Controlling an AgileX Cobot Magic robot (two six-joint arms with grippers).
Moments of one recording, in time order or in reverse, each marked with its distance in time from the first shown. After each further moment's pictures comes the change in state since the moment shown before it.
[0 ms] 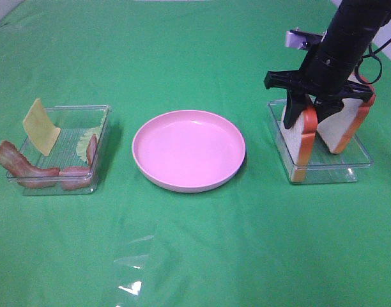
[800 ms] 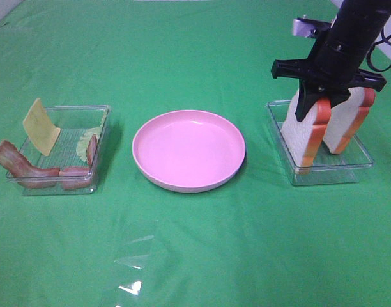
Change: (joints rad) left arm 0.000 0.000 0.000 0.002 0.000 0.000; right arm 0.000 -0.071 -0.012 -0.023 0.077 0.026
